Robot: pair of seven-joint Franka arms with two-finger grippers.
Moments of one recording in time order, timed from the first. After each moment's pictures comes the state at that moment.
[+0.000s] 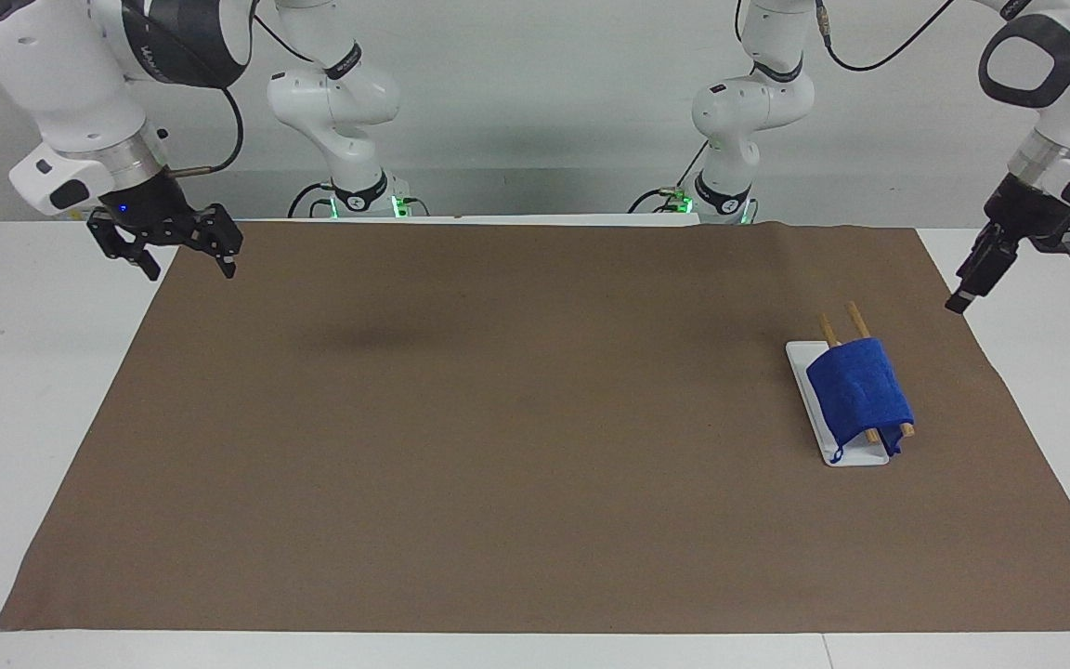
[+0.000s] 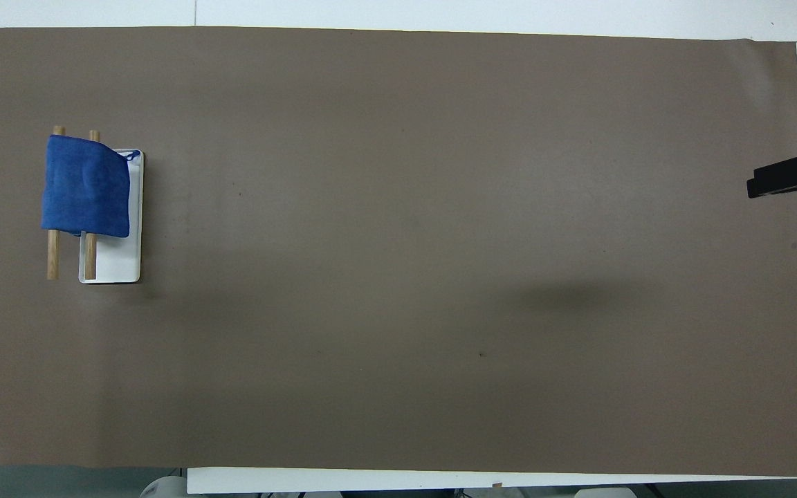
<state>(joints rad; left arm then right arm) 0.13 -0.08 -0.04 -1.70 -0.11 1.69 -0.45 0.05 -0.04 -0.15 -1.69 -0.02 1.66 -0.14</state>
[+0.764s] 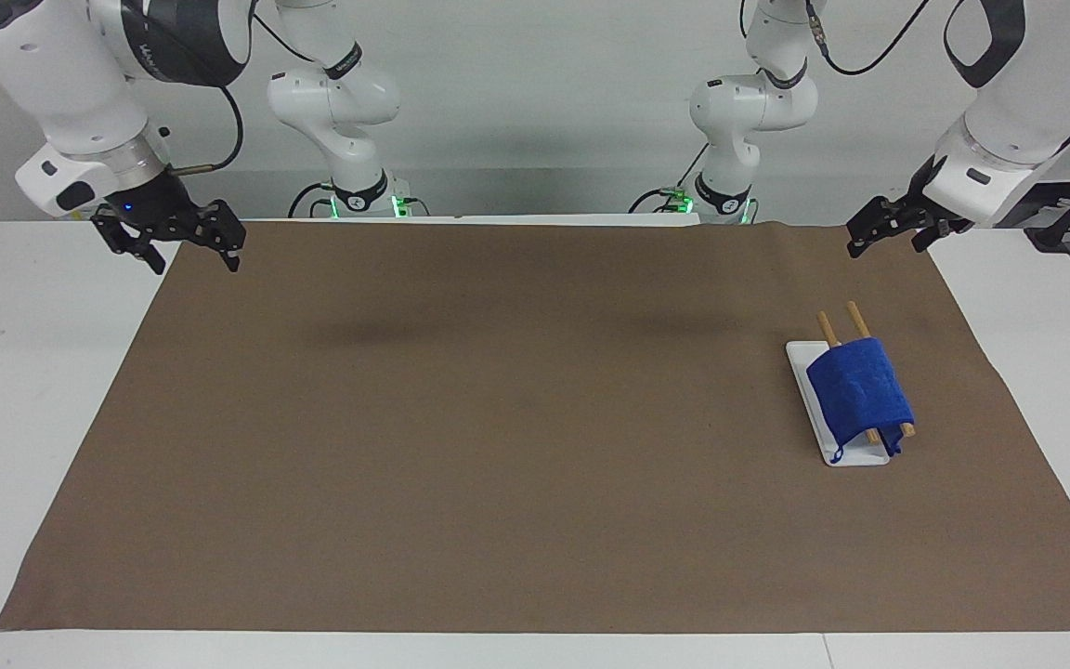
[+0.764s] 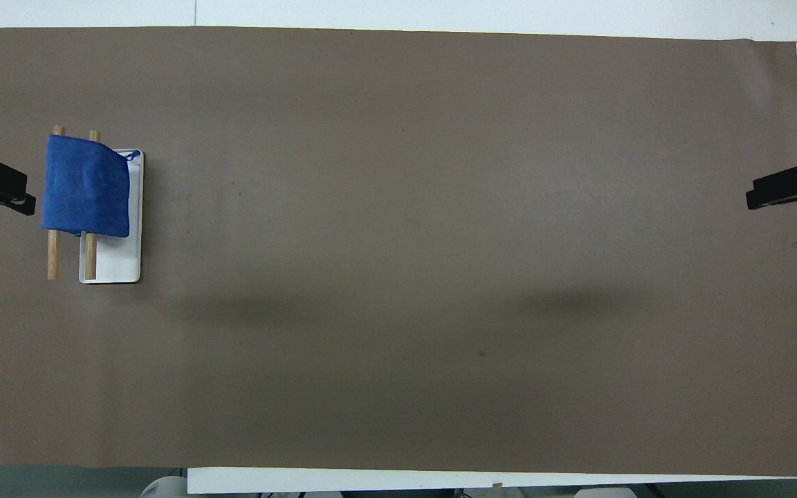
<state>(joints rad) -0.03 0.02 -0.06 -1.52 -0.01 1.38 -0.06 0.05 -0.05 -0.15 -1.69 -0.02 1.62 -0.14</state>
